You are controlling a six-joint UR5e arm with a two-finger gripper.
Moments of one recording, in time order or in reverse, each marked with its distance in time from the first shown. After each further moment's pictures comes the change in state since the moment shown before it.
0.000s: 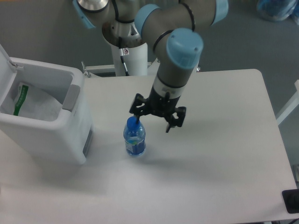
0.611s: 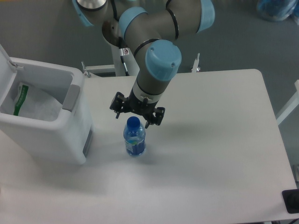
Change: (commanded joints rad) arm -0.038 -0.002 -0.011 -0.025 0.024 -0.011
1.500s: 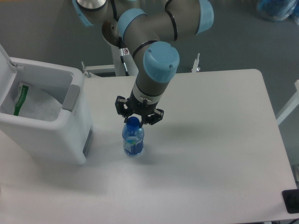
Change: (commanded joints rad) arm 0.000 0.003 0.032 -0.002 0.012 0.000
